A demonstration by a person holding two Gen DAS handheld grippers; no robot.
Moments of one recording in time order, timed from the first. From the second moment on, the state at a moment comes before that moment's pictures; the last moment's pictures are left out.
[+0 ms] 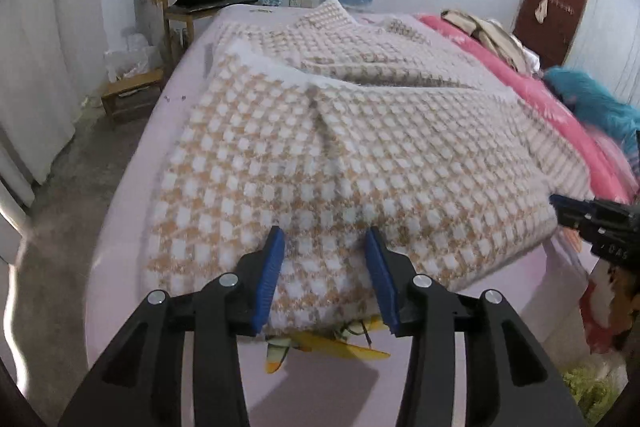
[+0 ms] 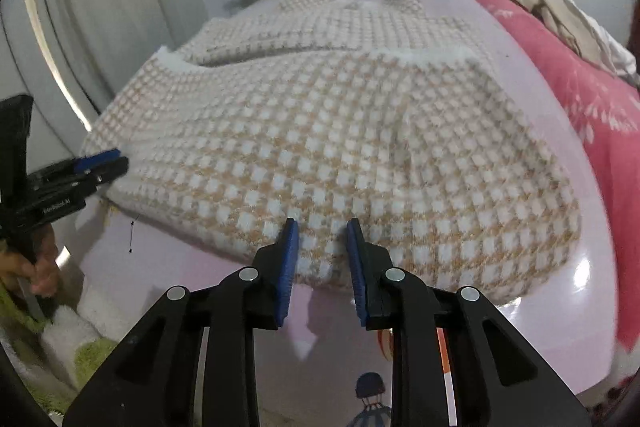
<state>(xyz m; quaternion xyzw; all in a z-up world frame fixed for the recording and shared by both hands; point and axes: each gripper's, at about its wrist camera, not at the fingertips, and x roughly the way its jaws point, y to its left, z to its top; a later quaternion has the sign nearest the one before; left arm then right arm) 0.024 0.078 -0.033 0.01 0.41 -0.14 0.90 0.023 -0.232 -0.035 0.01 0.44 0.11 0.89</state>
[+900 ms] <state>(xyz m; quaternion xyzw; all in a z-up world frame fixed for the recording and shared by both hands) 0.085 0.105 0.005 -0.01 0.36 -0.09 0.93 0.075 -0.309 0.002 0.13 0.41 0.02 0.90</state>
